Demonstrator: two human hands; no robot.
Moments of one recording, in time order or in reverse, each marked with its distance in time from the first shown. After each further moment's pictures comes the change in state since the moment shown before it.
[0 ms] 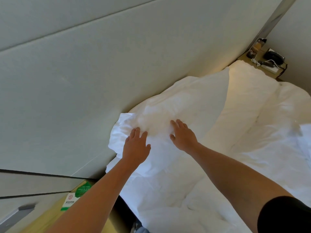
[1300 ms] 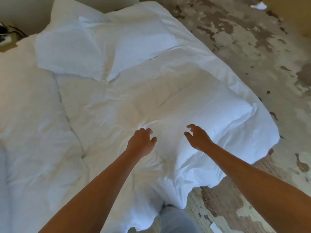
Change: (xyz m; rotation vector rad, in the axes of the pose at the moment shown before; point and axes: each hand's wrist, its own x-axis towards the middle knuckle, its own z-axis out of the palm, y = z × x) left_hand -0.481 0.654 0.336 0.335 -0.653 1.043; right_hand -0.900 0.403 0.276 0.955 0.314 1.414
